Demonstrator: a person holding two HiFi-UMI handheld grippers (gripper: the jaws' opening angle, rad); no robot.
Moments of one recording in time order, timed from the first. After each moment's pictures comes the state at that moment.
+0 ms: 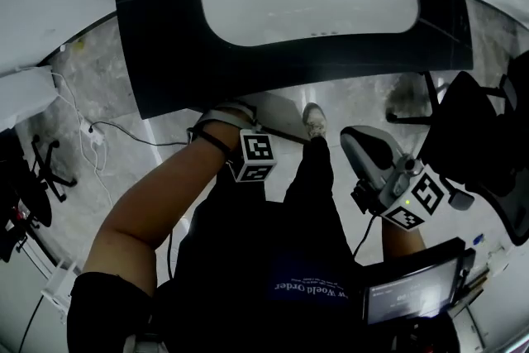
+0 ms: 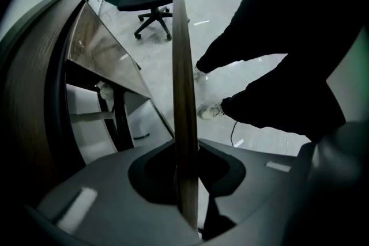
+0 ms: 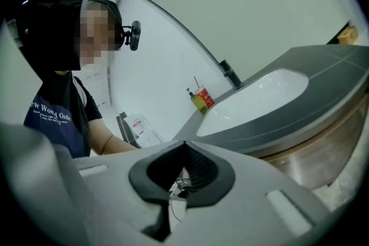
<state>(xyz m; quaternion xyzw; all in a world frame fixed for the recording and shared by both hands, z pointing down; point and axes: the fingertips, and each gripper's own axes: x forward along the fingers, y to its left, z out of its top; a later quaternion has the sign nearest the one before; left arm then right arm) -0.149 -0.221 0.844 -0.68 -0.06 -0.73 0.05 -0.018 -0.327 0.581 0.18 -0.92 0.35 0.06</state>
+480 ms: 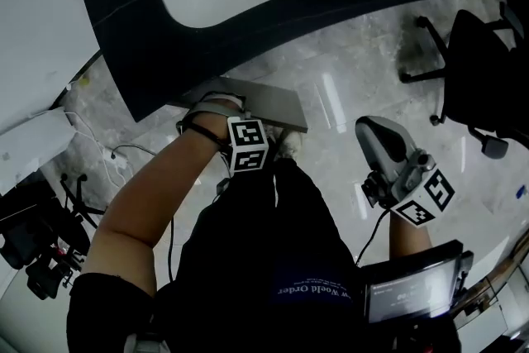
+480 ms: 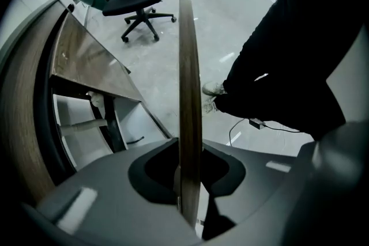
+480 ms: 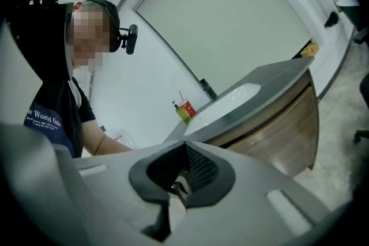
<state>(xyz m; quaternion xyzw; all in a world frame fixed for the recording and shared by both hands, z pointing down) -0.154 -0.200 0.845 -0.67 -0.11 -0.73 0.07 0.047 -0.271 0.587 0.32 -0.88 0.34 0.01</state>
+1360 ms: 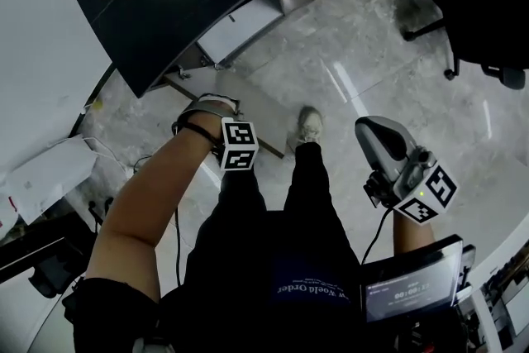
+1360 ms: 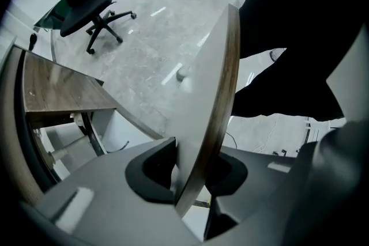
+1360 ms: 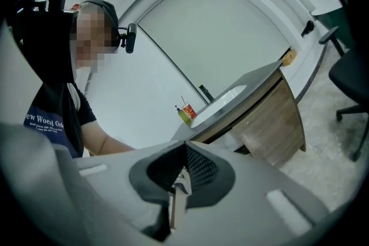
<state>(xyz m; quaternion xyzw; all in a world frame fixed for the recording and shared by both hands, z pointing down) -0.204 -0.100 0.851 -0.62 -0.22 -0.74 0.16 0.047 -0.129 0.586 0.38 -0.86 0.34 -0.05</state>
